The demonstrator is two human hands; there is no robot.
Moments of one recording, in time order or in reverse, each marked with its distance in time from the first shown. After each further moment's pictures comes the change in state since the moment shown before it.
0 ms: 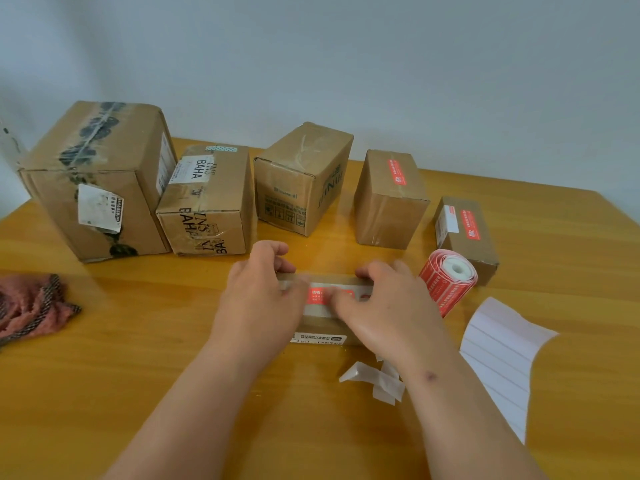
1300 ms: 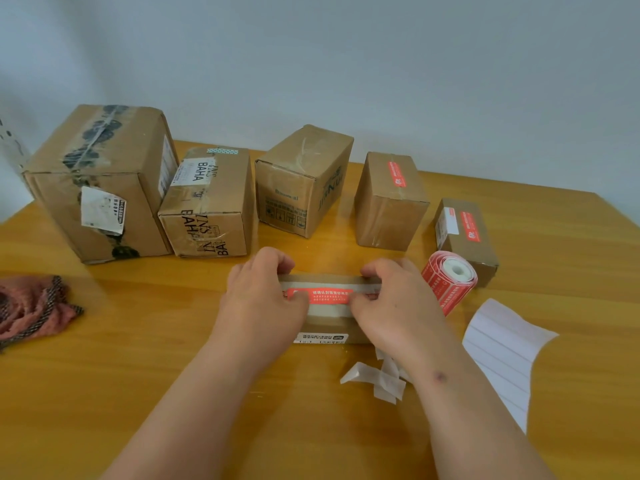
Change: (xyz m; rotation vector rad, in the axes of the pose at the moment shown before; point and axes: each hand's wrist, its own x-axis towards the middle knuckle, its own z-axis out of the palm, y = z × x) left_hand -0.004 0.010 -0.009 0.113 -0.057 -0.032; right_hand 0.001 0.003 -0.005 0.097 0.051 -0.030
